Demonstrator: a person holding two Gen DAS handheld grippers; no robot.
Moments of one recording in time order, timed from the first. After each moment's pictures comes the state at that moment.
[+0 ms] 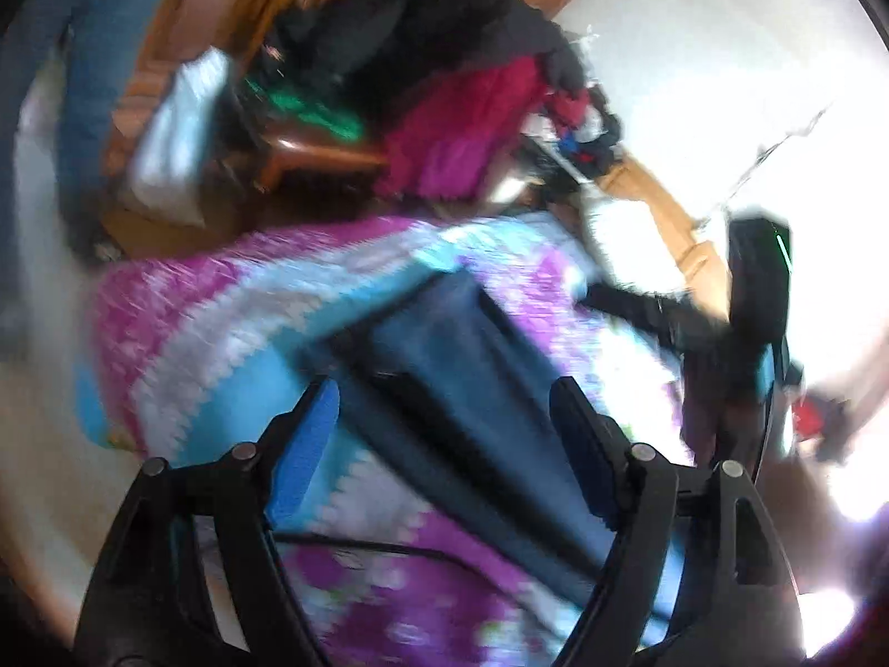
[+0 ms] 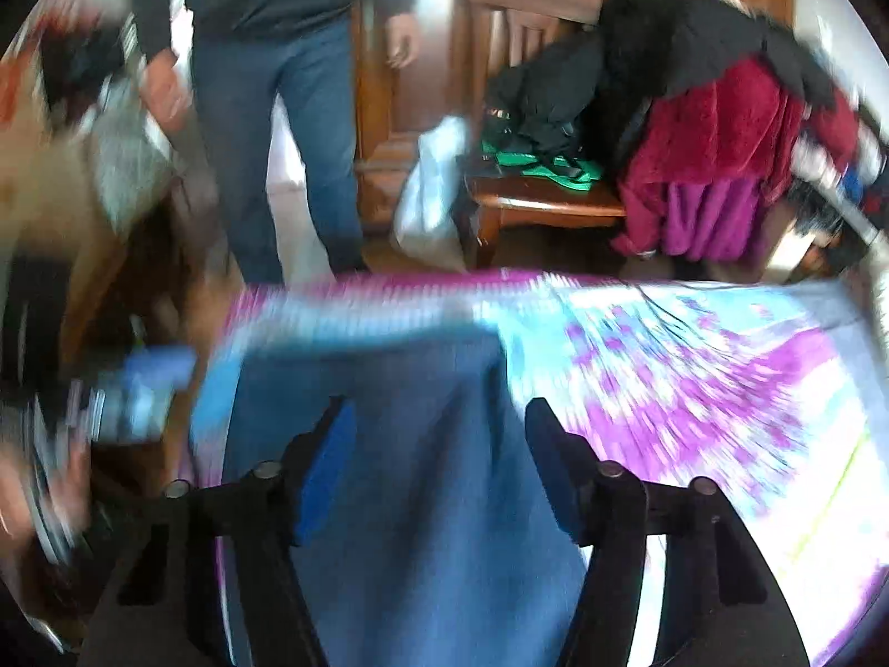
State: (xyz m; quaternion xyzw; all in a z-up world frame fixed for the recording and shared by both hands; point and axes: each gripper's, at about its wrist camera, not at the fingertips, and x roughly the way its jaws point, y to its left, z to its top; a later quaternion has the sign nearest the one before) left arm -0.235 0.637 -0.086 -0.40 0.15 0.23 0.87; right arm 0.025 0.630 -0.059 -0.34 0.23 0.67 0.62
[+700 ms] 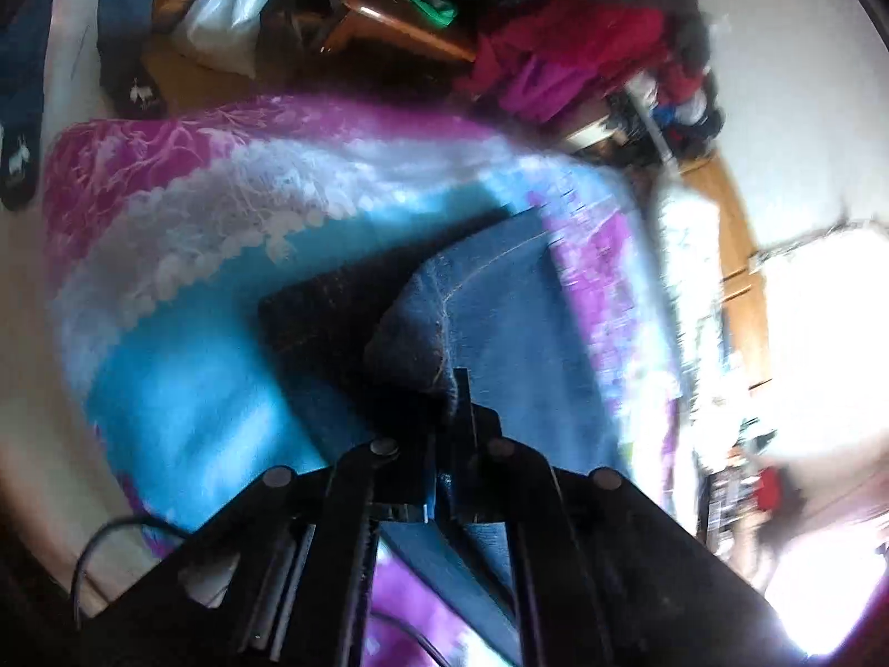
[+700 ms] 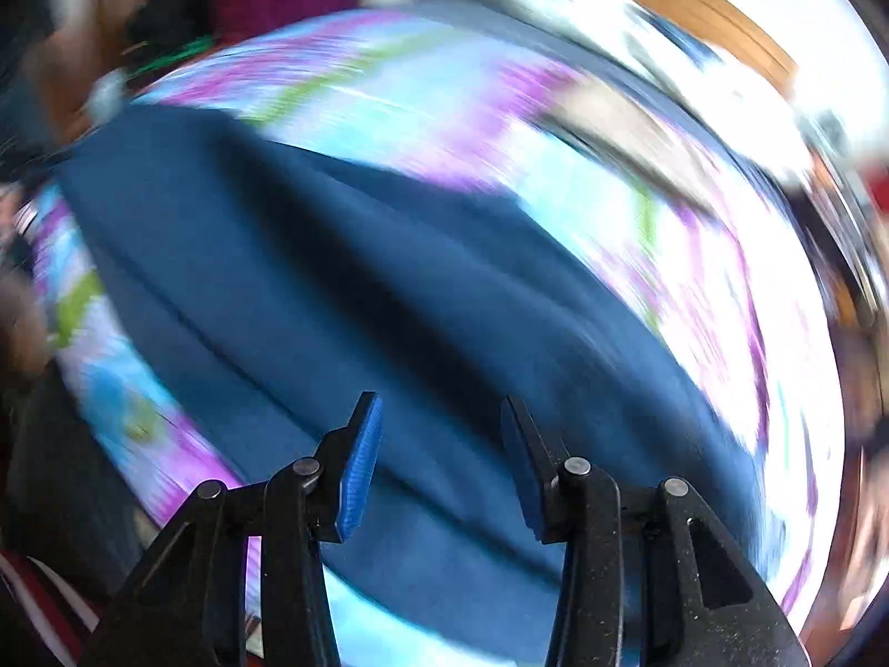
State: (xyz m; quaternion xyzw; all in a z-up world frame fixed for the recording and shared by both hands) left arm -0.198 0.674 -0.113 -0.55 0.23 0.25 0.76; right arm 0.080 0.128 -0.073 -0.24 0.47 0.25 0.81
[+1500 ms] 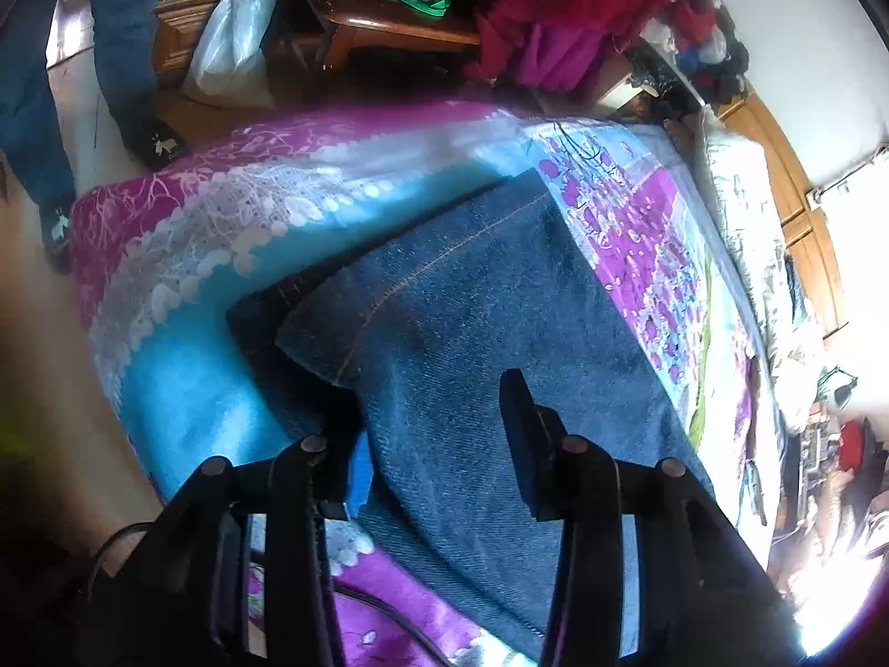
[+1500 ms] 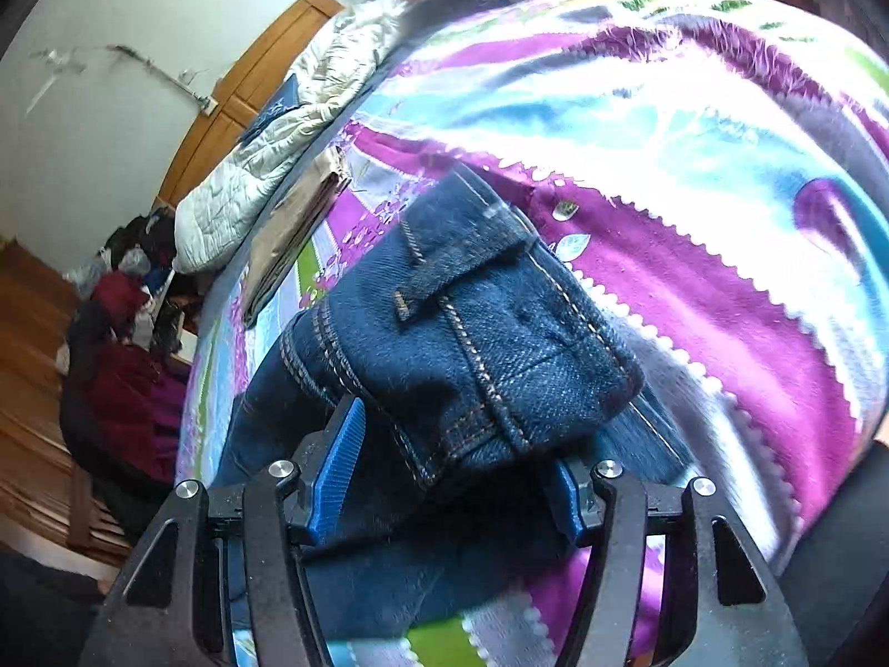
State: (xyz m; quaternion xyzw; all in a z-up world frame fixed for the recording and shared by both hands) left arm -0.158 0.658 -0.098 -0.46 0.33 0.31 0.76; right arm 0.092 -0.167 -0.135 0.35 0.43 0.06 0.83
